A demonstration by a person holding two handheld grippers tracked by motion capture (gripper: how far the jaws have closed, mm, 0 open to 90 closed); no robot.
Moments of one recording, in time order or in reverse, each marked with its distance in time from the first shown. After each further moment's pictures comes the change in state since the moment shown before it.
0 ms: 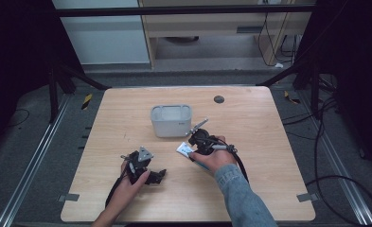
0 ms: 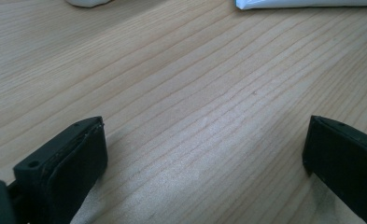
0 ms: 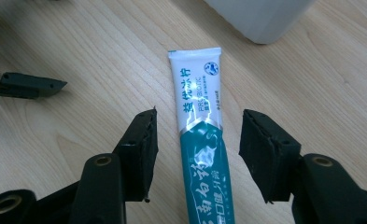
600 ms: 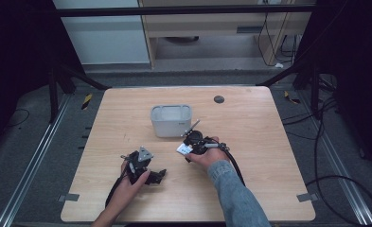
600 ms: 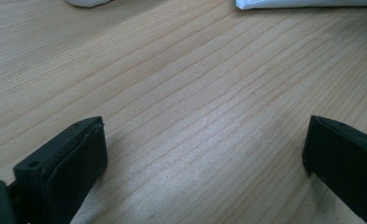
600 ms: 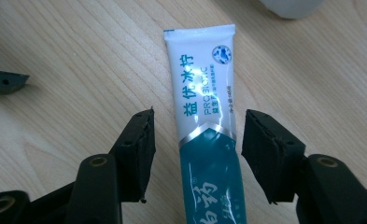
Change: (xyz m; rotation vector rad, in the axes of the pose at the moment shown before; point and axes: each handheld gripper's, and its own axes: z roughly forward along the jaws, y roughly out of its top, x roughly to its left) left arm 0.000 0.000 0.000 0.000 0.000 0.000; right arm -0.002 0.006 0.040 0.115 0.019 0.015
